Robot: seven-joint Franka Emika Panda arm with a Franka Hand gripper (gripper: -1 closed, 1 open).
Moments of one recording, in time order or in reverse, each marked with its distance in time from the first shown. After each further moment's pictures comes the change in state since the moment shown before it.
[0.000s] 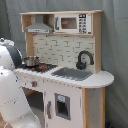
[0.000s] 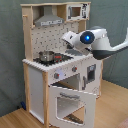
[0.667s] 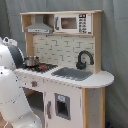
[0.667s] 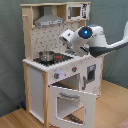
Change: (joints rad) arm -0.067 0.000 0.004 0.011 0.118 0.143 0.081
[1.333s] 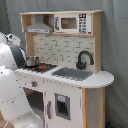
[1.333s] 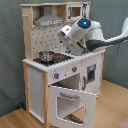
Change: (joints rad) arm -0.075 0.000 0.003 0.050 0.175 0.125 0.021
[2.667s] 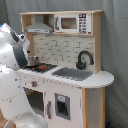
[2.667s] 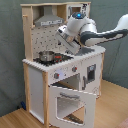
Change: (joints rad) arm -0.195 -0.019 0.058 0.047 0.326 0.041 -0.145
